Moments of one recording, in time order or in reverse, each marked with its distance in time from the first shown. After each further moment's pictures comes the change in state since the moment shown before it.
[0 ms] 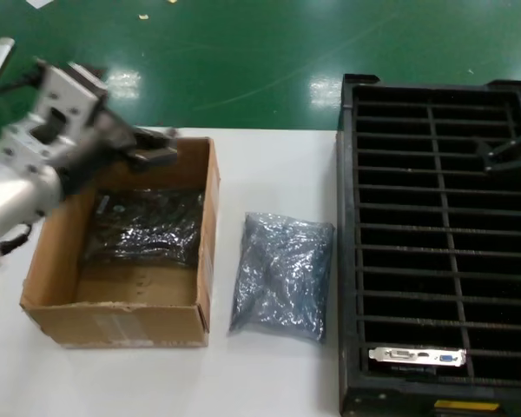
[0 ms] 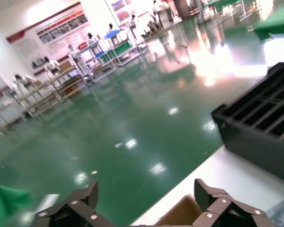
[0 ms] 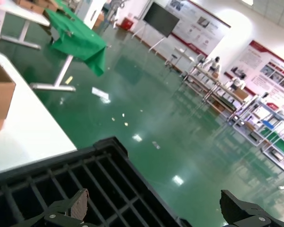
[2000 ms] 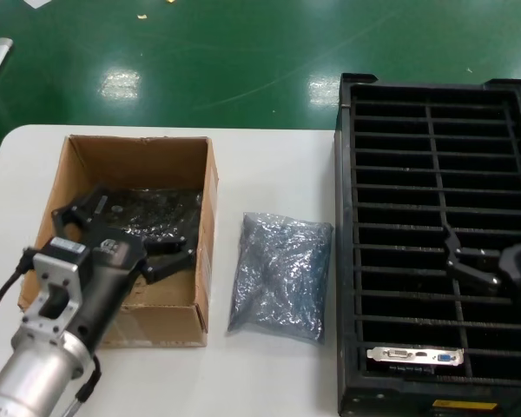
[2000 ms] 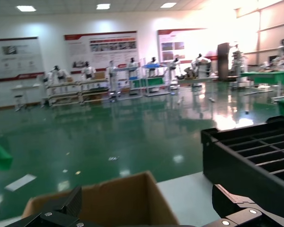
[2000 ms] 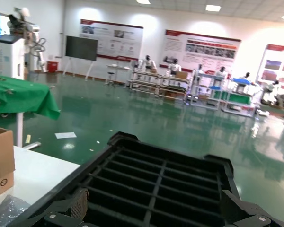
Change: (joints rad) left arm 0.480 0.056 0.029 0.131 -0.904 -0.708 0.662; right arm -0.589 -0.224 0.120 0.205 0.484 0.473 -0.259
